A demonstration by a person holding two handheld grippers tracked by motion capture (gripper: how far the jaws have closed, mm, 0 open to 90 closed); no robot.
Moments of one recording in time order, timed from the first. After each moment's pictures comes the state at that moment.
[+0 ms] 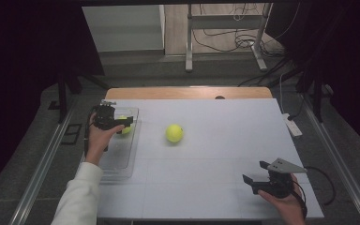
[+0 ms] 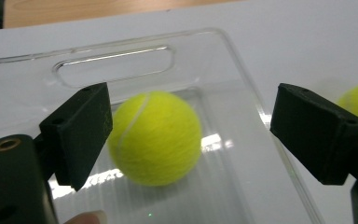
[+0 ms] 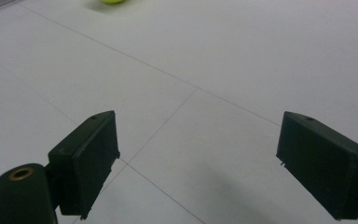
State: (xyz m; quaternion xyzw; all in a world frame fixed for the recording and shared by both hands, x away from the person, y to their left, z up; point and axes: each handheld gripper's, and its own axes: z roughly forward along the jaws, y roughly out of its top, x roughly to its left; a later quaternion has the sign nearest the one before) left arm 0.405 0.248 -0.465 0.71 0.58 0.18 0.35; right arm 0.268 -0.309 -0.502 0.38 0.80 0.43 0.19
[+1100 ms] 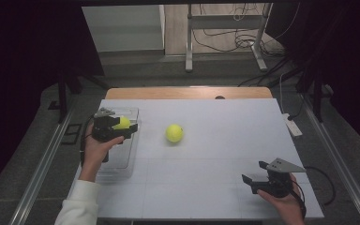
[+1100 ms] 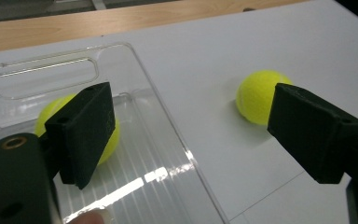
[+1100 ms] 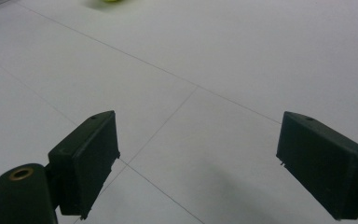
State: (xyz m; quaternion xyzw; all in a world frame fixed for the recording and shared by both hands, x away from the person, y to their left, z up) left arm 0.349 0.234 -0.447 0.72 0.51 0.16 0.44; right arm 0.270 -0.307 -0.504 0.39 0.80 0.42 0.19
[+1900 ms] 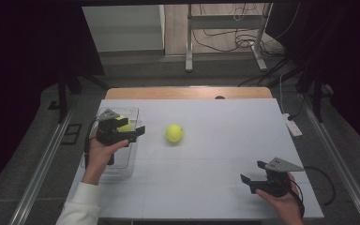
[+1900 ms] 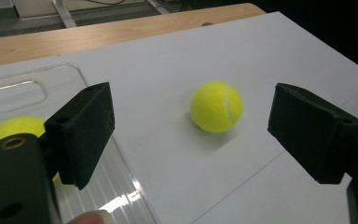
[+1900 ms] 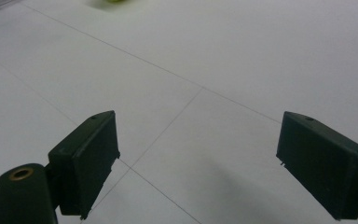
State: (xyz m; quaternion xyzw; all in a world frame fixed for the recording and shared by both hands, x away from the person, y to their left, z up) left arm 0.336 0.211 -0.435 0.73 0.47 0.15 0.47; right arm 0.272 -0.304 -0.506 0.38 0.80 0.43 0.18
